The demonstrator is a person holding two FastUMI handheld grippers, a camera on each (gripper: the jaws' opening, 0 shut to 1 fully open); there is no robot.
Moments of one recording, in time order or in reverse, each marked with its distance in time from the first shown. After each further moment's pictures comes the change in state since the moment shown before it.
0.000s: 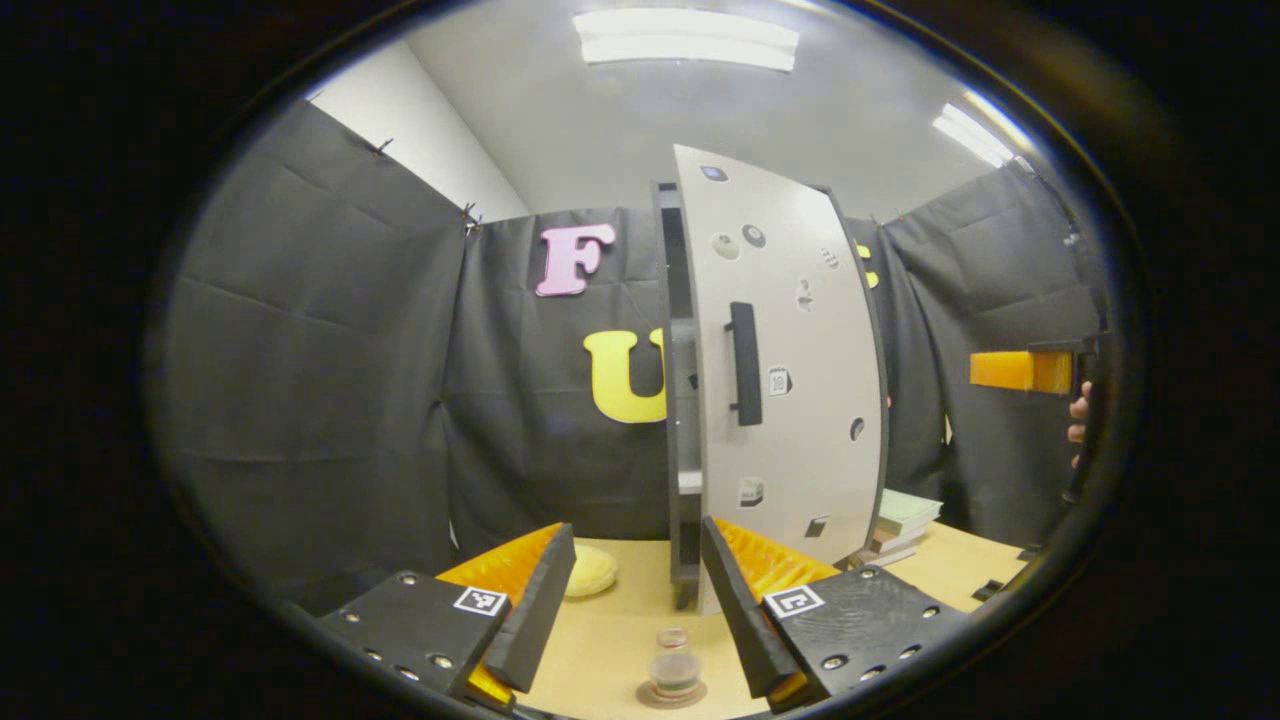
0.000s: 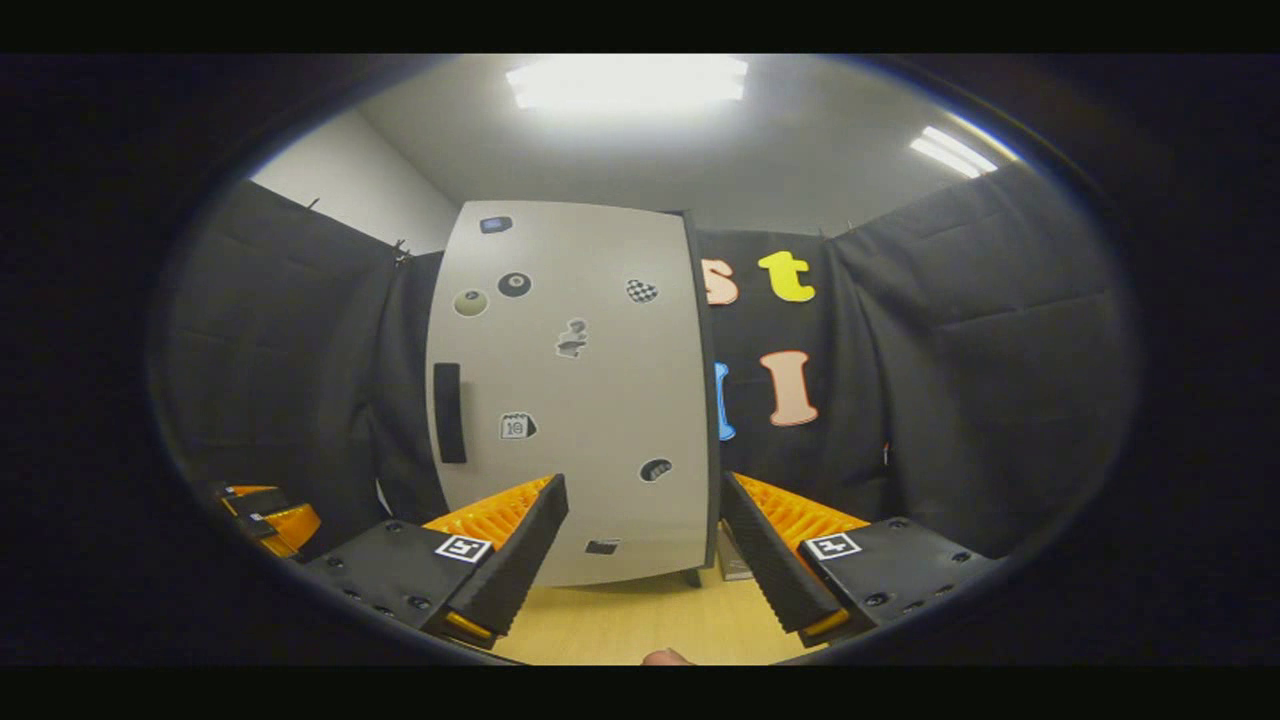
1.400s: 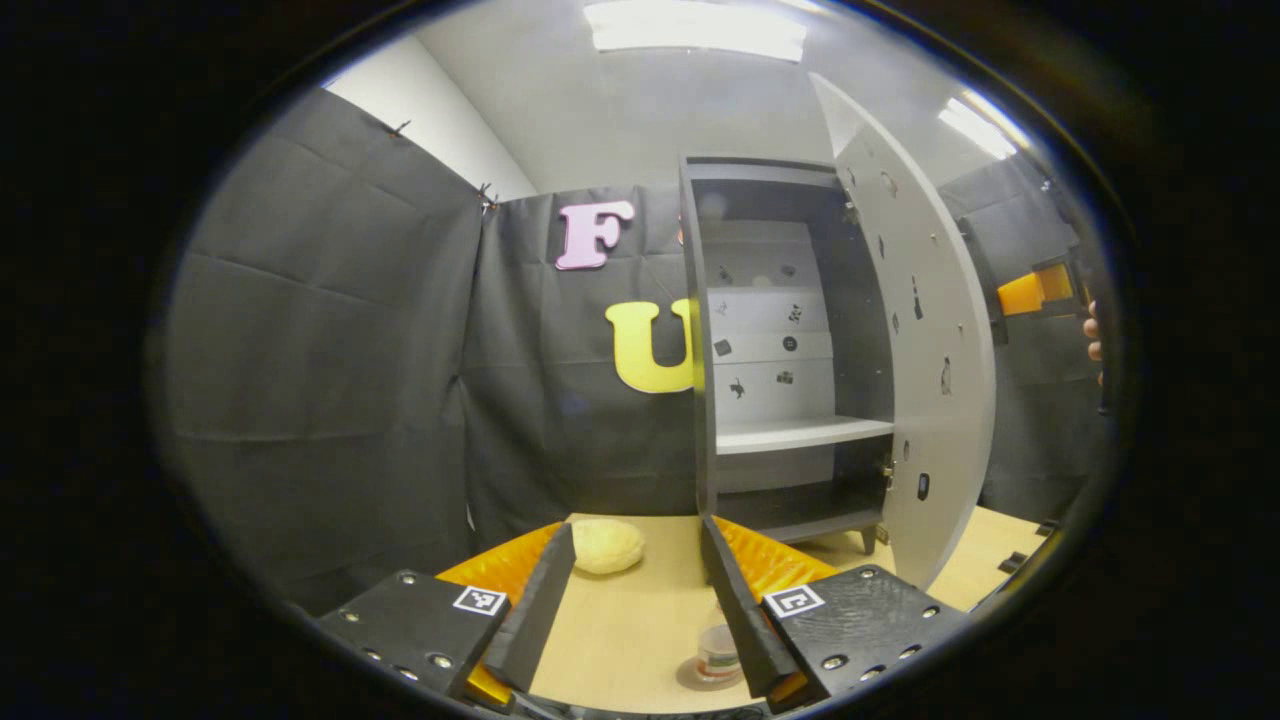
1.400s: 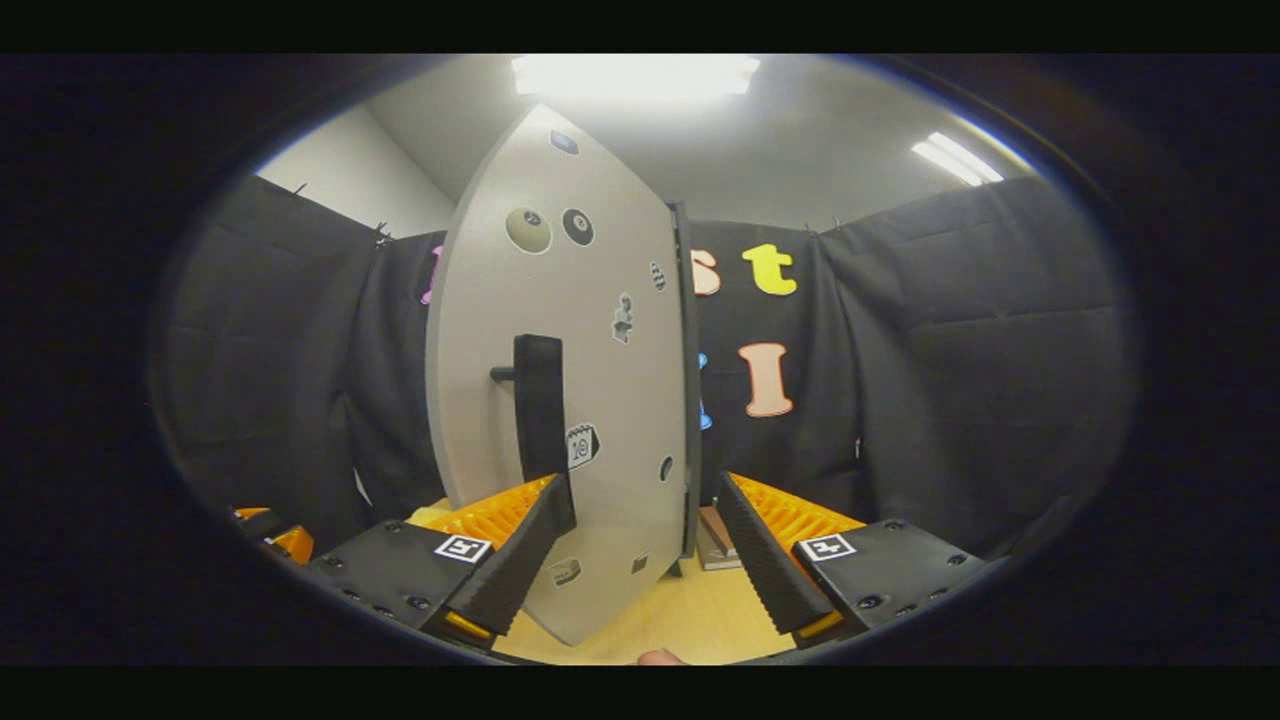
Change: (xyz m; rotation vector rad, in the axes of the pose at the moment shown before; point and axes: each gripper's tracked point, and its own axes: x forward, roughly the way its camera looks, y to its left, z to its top) left arm 0.000 0.086 -0.074 0.011 0.049 0.045; right arm 0.014 0.044 0.005 -0.021 0.076 -0.046
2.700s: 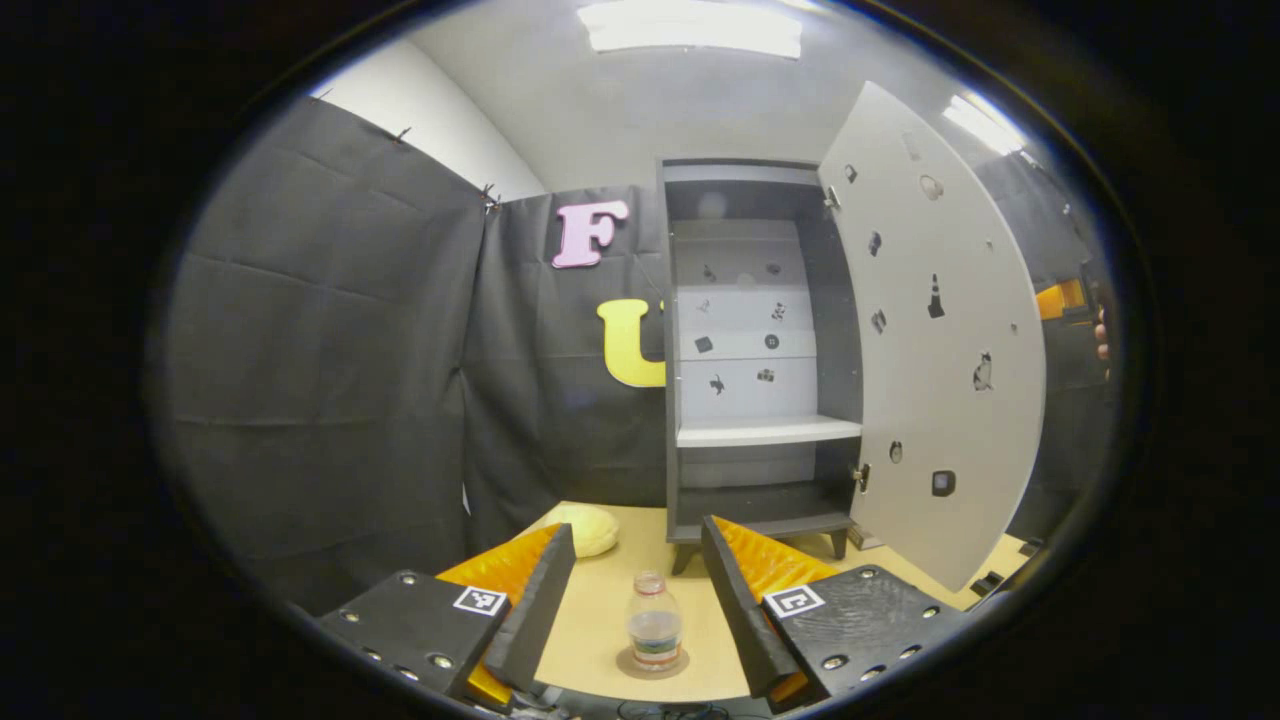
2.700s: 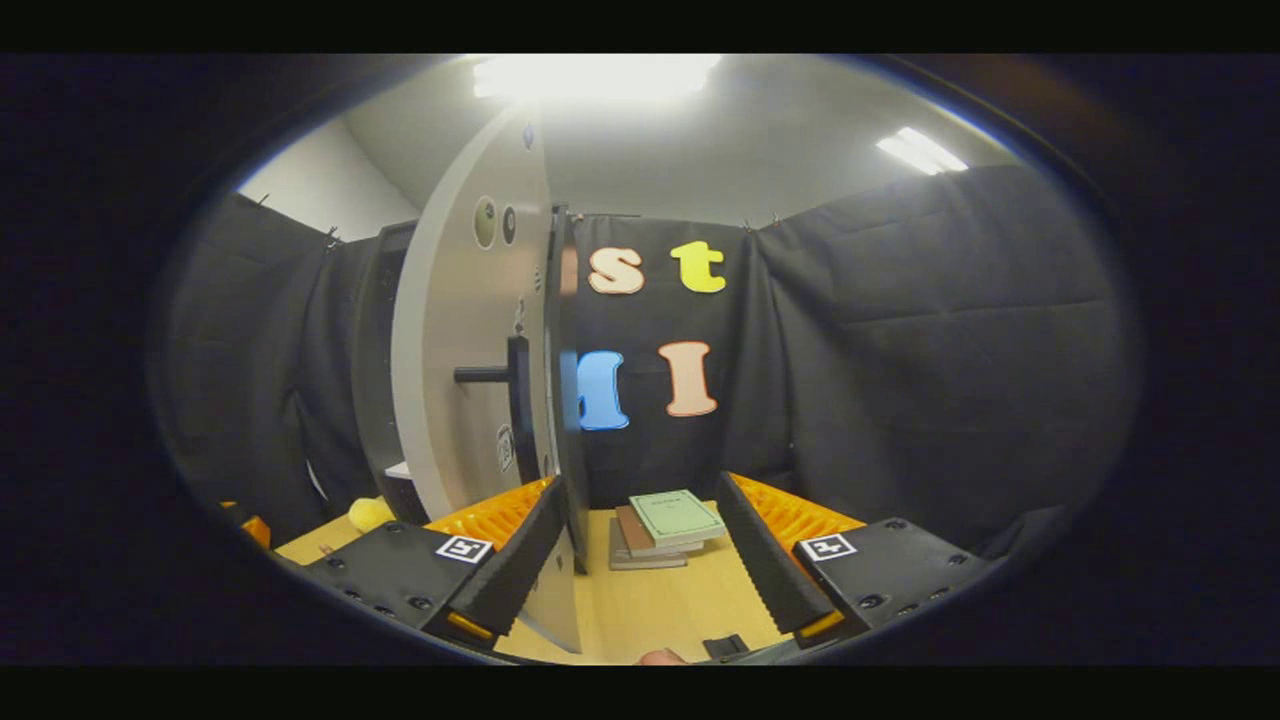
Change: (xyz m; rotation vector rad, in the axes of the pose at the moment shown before) left arm -0.035 -0.089 -0.007 -0.038 0.021 0.033; right arm -0.021 -0.175 0.012 -0.074 -0.003 -0.146
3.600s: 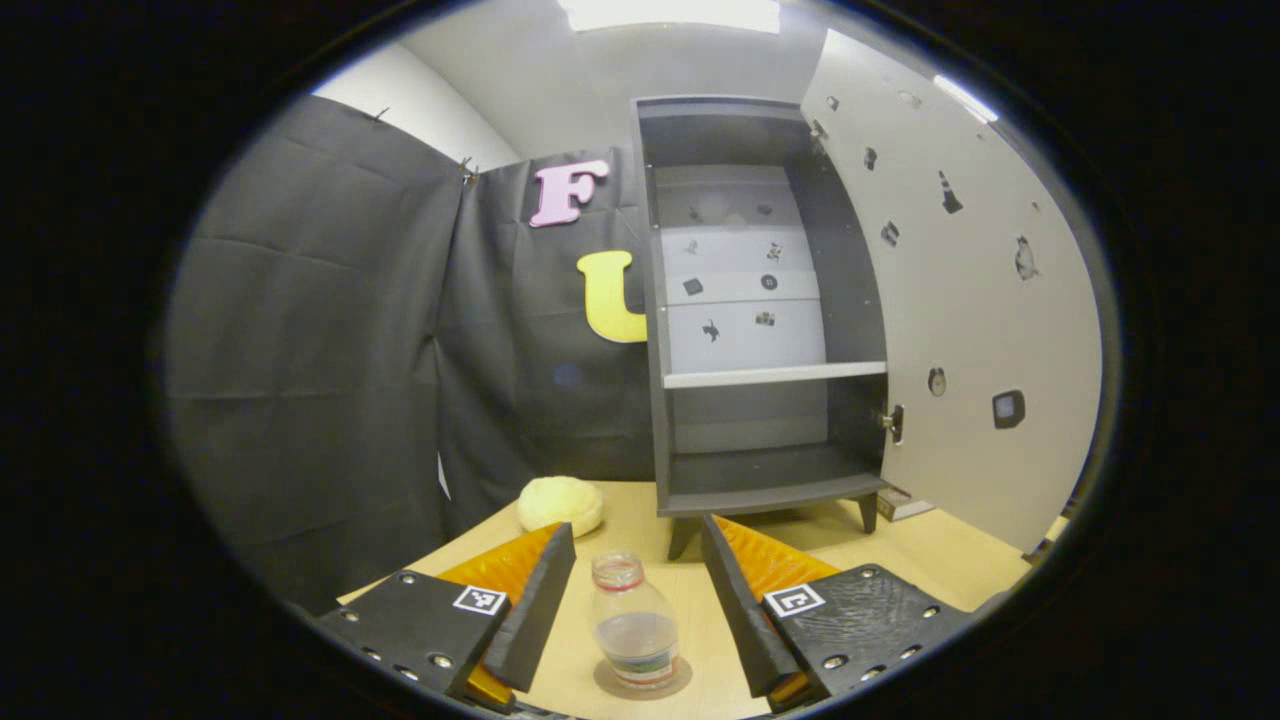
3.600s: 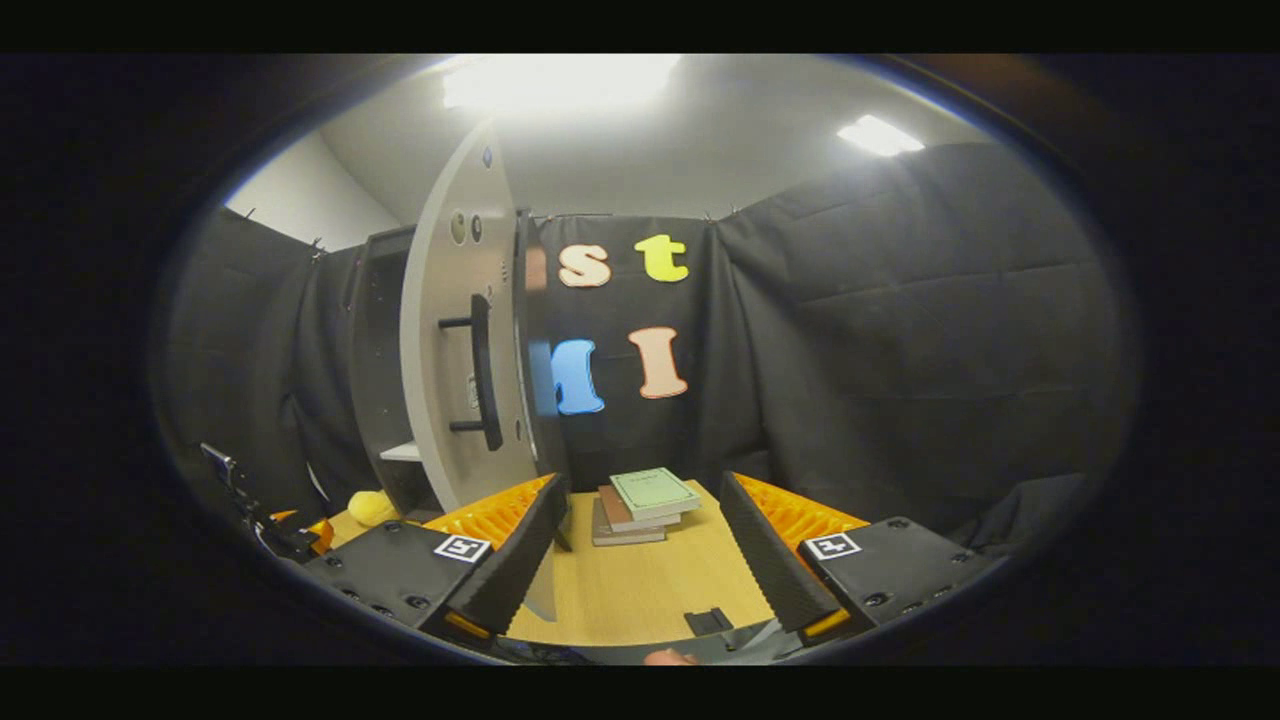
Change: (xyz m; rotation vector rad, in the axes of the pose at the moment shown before) left arm 0.094 -0.044 -0.088 0.051 0.049 -0.018; right arm -0.060 -0.048 -0.054 0.157 0.028 -0.015
